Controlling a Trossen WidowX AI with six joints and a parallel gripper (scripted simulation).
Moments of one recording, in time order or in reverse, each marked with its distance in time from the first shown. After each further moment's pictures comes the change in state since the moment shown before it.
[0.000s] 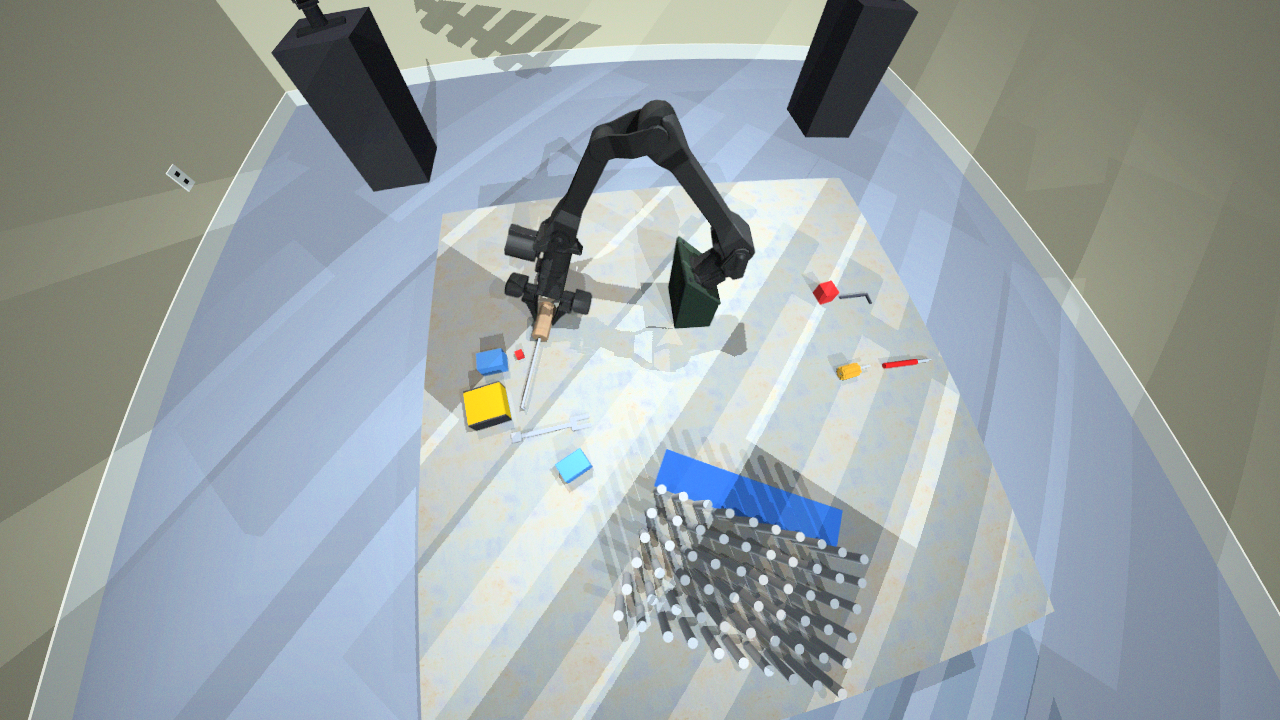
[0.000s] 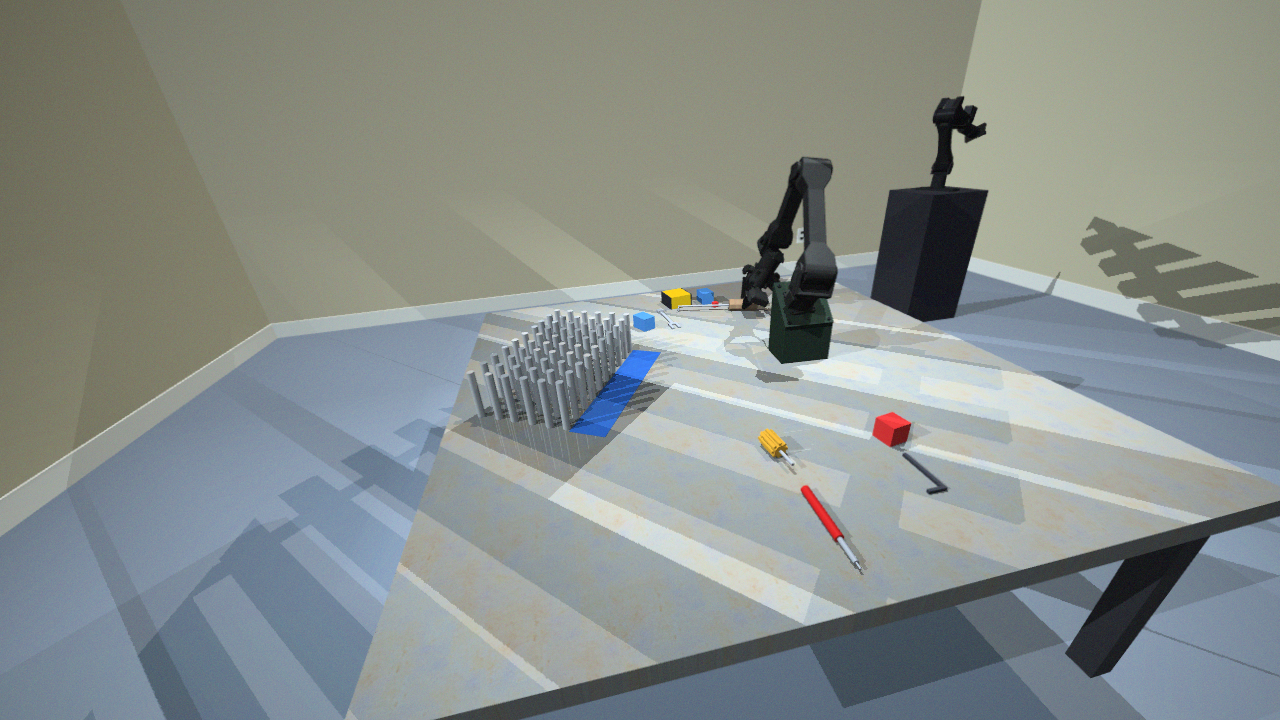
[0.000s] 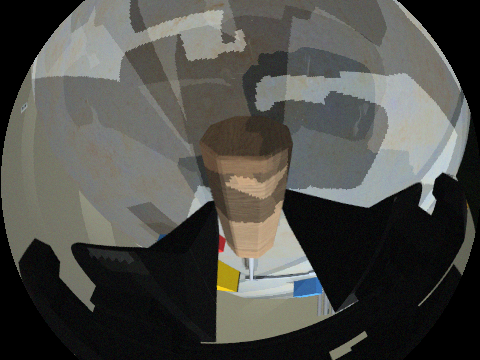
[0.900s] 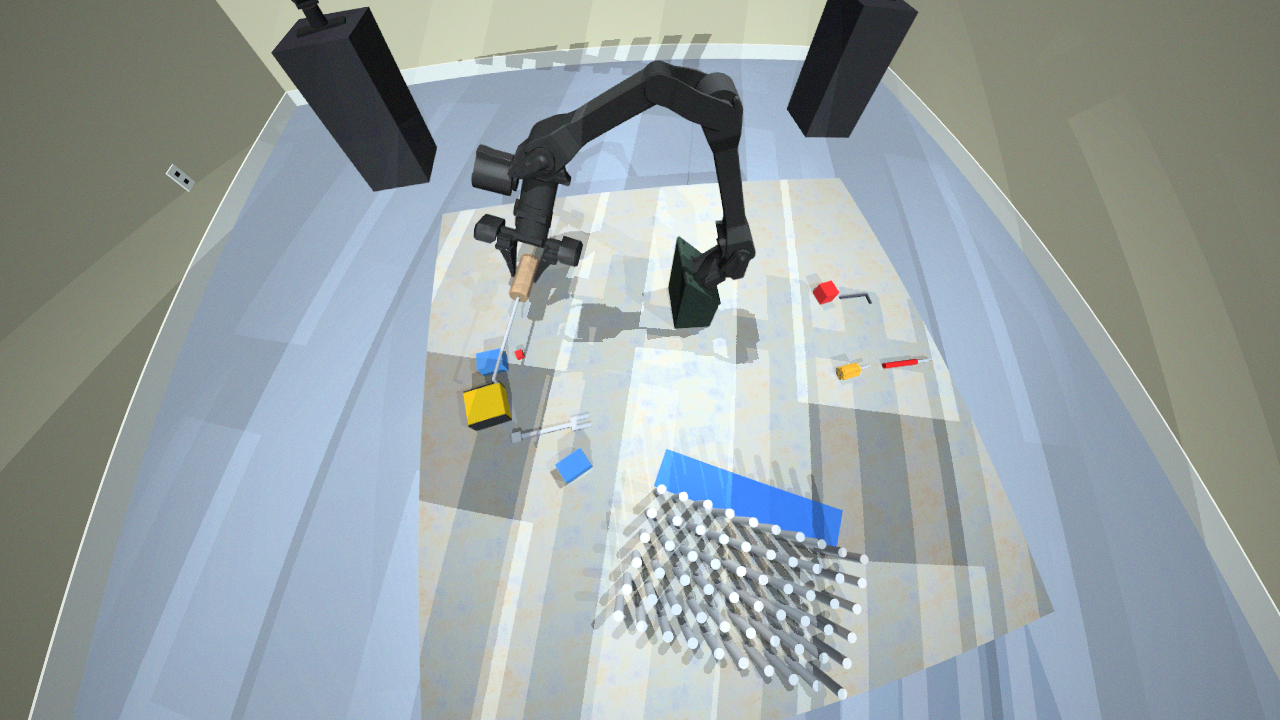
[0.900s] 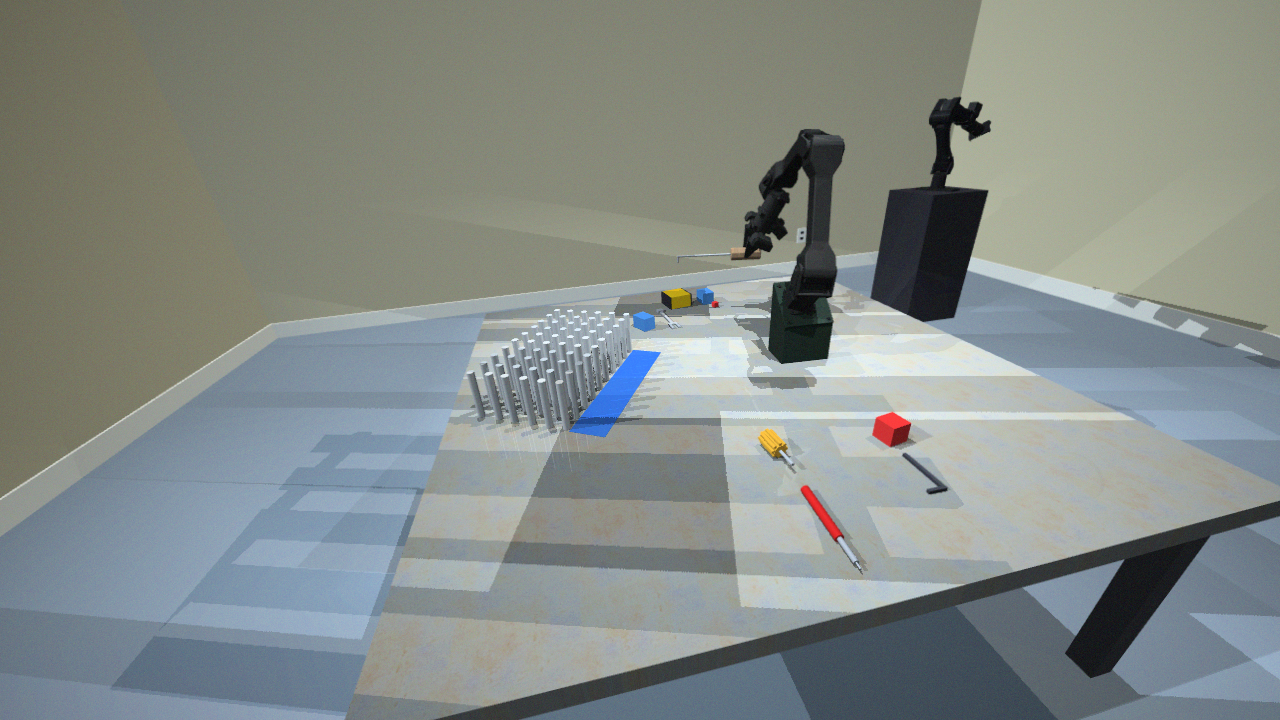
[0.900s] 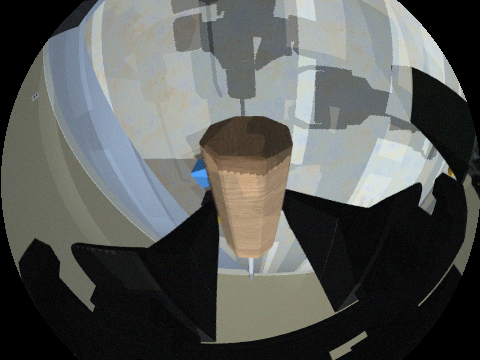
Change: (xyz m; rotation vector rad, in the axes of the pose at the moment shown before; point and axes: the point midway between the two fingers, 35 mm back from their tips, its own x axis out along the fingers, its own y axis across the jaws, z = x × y) arm -0.147 0.049 -0.065 -0.008 -0.003 0.010
